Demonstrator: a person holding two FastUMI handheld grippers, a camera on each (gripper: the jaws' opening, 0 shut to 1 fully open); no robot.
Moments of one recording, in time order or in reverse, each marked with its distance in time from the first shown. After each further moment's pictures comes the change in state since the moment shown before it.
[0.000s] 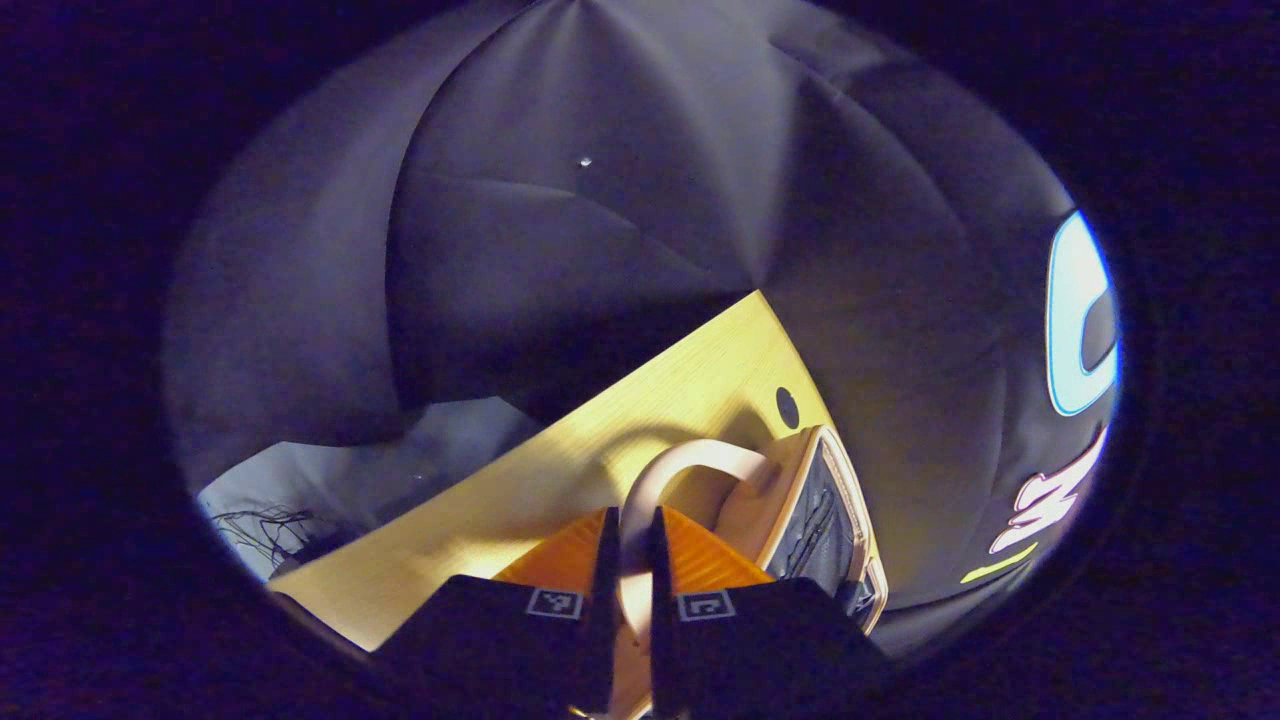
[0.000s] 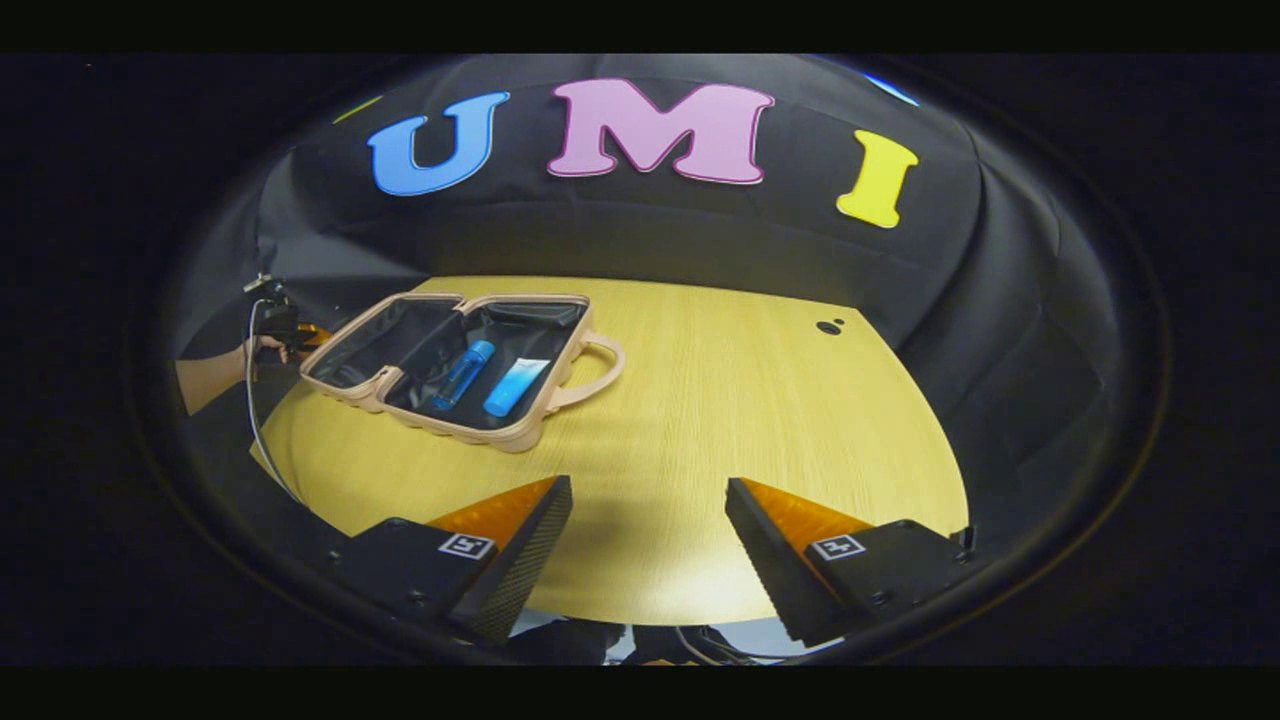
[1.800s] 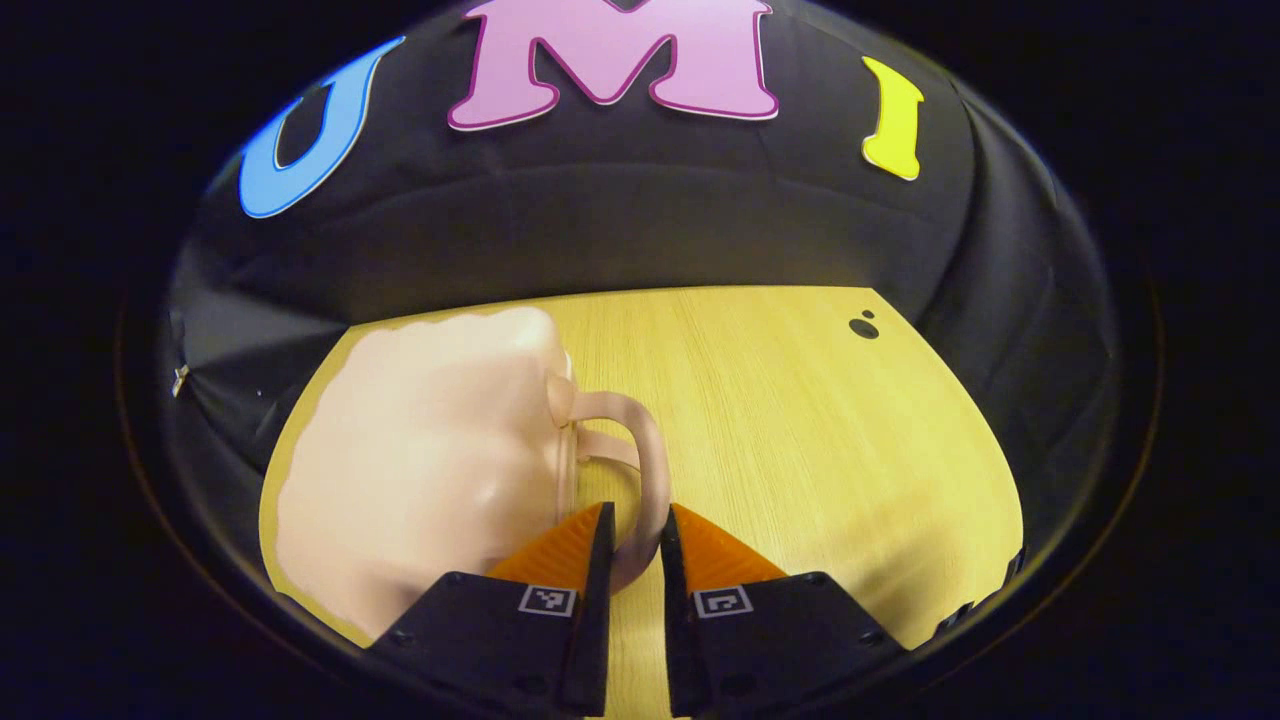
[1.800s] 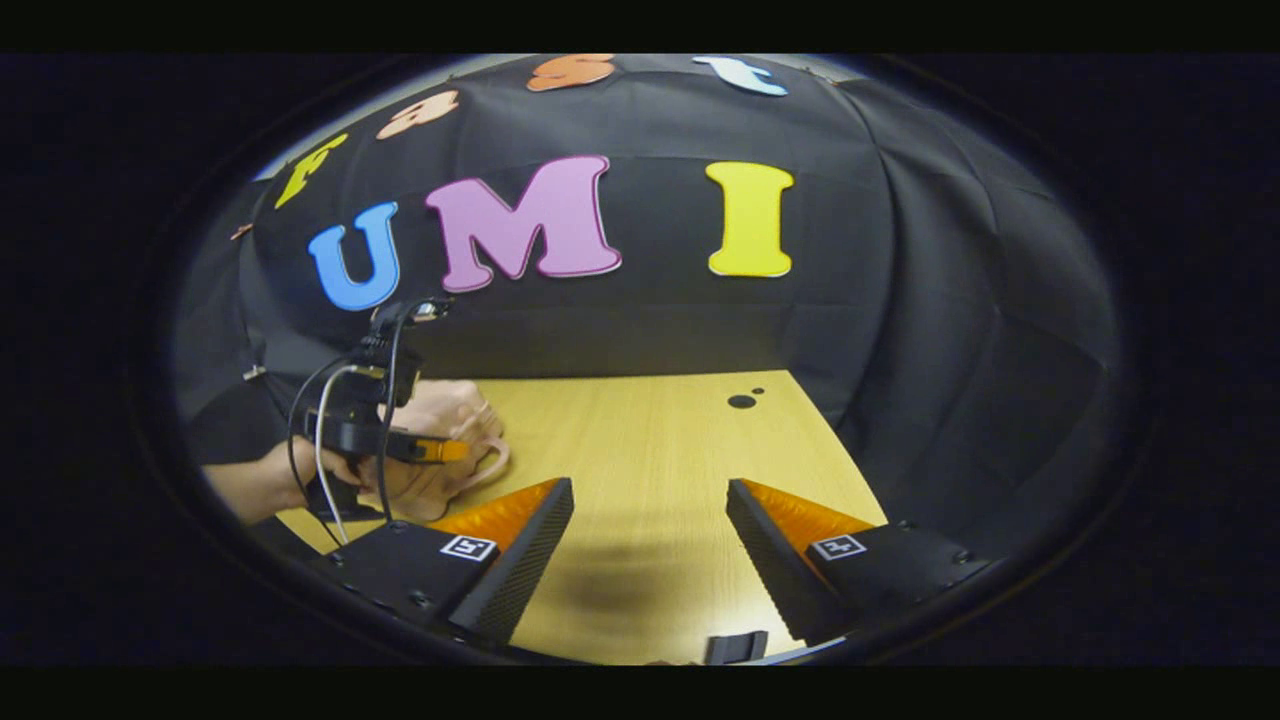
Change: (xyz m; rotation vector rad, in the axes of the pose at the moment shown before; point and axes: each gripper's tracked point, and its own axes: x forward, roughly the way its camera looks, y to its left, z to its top) left arm -0.076 -0.347 -0.430 1.059 0.014 -0.041; right arm -0.037 -0.210 0.101 0.160 -0.319 0.027
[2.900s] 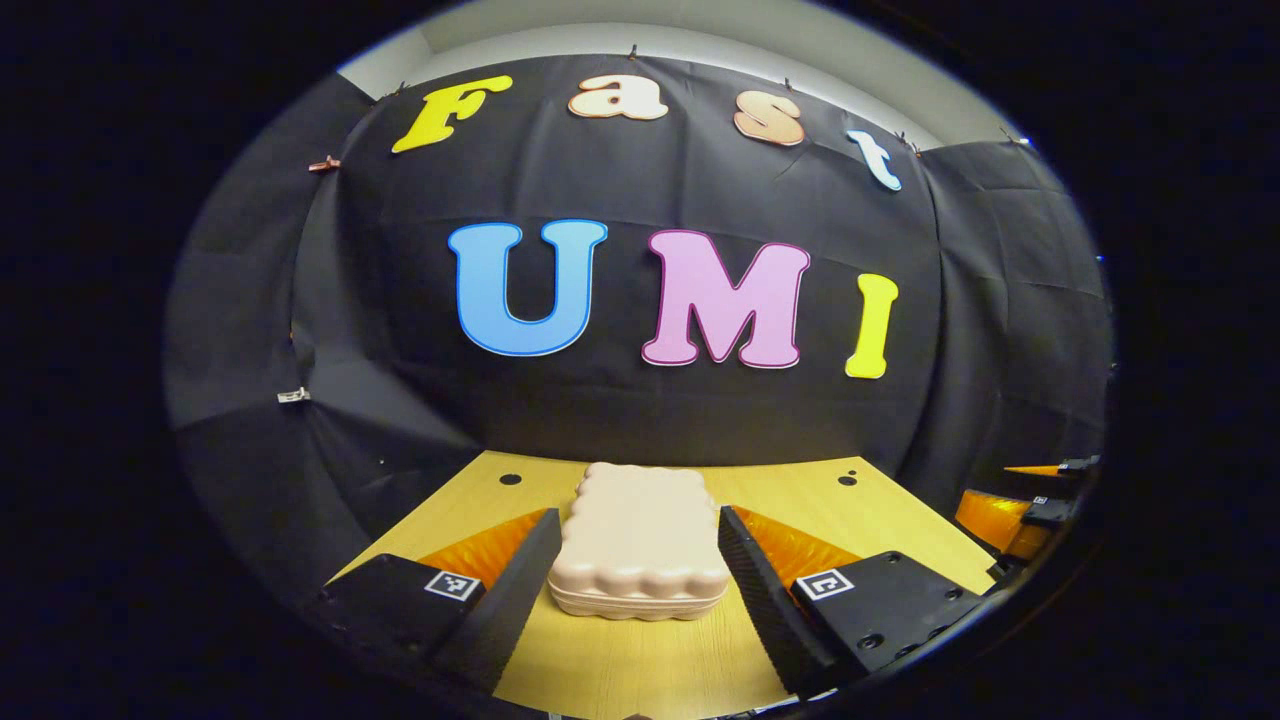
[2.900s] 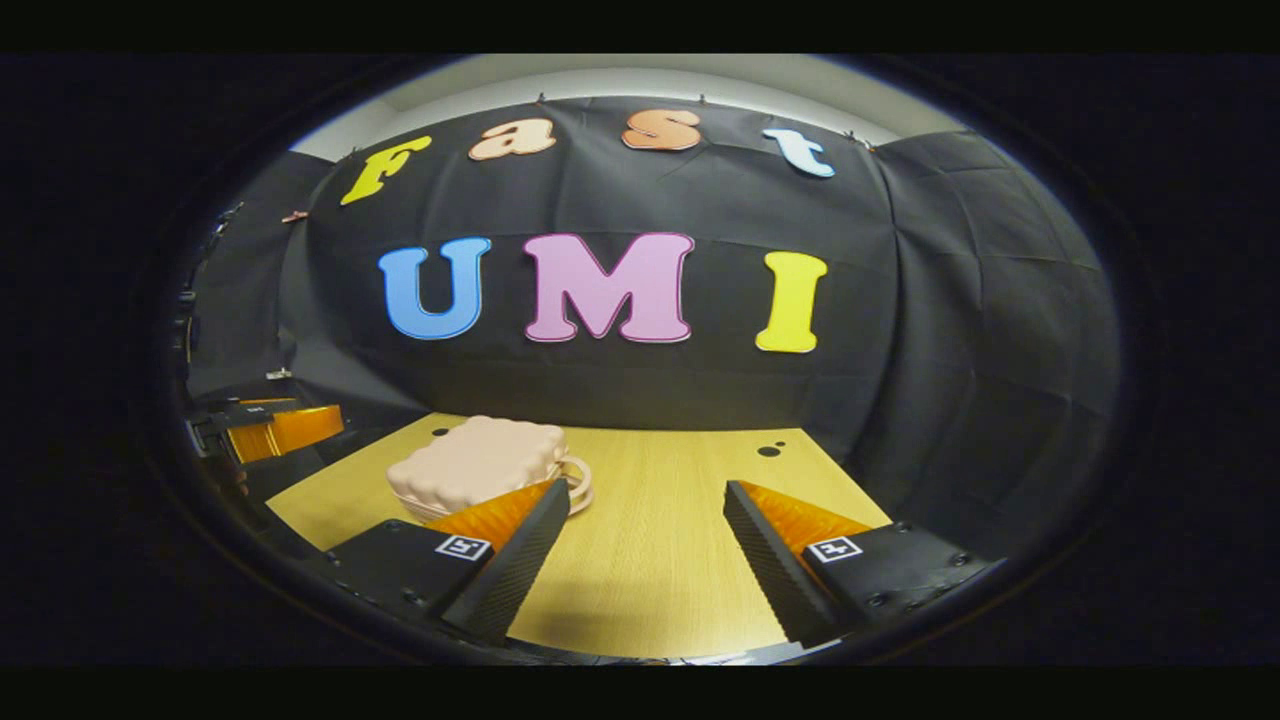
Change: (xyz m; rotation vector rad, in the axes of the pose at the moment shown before) left arm -0.277 0.120 -0.033 -0.047 -0.591 0.057; right arm -0.104 0.136 -0.001 -0.095 -0.186 -0.022
